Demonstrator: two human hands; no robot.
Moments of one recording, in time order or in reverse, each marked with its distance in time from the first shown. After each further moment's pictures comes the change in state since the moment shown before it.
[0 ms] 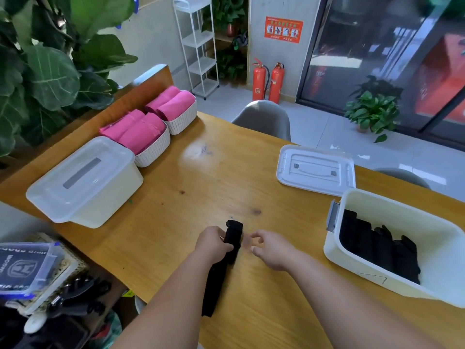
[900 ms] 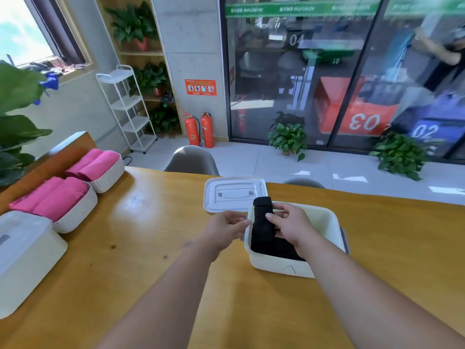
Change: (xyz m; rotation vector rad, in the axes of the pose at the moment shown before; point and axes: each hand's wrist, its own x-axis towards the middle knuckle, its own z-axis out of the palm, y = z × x) left_hand -0.086 0.230 0.053 -0.483 -0.341 0.521; right_hand -0.135 0.149 -0.145 1.067 0.653 0.014
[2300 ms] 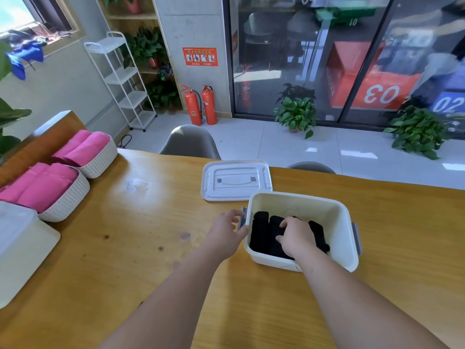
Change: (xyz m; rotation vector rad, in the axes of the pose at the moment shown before) left_hand 0.036 -0.045 0.023 0.475 0.139 0.000; right_hand 0.070 0.092 -0.008 -0.935 0.112 0.130
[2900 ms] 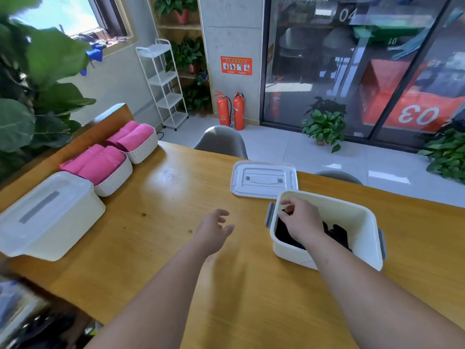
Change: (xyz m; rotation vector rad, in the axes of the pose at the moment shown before) left_hand -0.046 -0.072 -0.067 -0.021 0.136 -0.145; right_hand -0.056 -0.069 -0.031 0.253 0.116 -0.309
